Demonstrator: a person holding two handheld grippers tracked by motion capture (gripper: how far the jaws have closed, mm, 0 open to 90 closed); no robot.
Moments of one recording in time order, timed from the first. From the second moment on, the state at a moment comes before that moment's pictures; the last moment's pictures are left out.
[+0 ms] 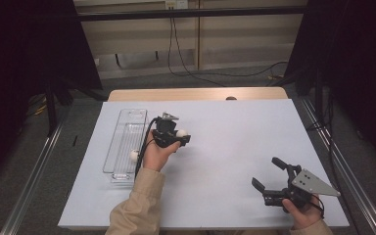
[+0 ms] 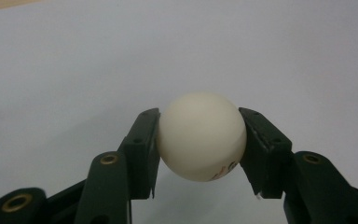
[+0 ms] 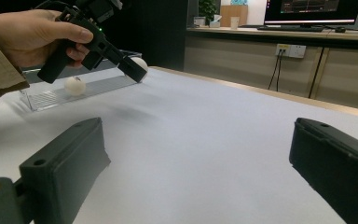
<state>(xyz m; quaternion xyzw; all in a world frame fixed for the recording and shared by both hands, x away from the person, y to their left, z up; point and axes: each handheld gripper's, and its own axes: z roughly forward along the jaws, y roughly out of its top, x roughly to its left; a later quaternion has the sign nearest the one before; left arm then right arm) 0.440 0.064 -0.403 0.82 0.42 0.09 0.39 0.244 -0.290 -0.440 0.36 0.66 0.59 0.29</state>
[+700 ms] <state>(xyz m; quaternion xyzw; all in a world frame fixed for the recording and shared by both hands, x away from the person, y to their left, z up) 0.441 0.077 -0.397 0.81 0.42 0.09 0.39 0.244 -0.289 -0.440 0.36 0.66 0.59 0.29</state>
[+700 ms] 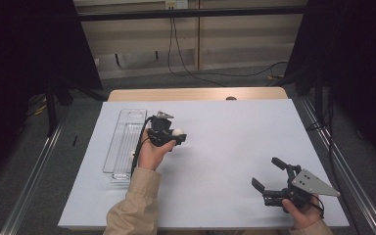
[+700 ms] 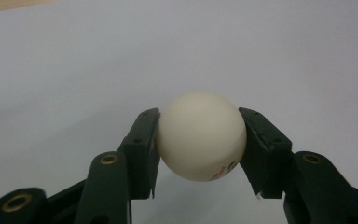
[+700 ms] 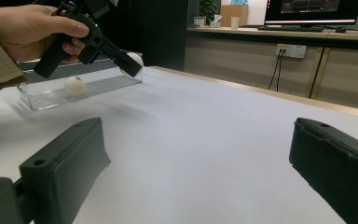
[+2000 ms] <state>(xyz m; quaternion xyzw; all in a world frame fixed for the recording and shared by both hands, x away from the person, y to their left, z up) 0.441 0.100 -0.386 0.80 0.44 0.10 0.39 0.244 -0.289 -0.440 0.36 0.66 0.59 0.29</state>
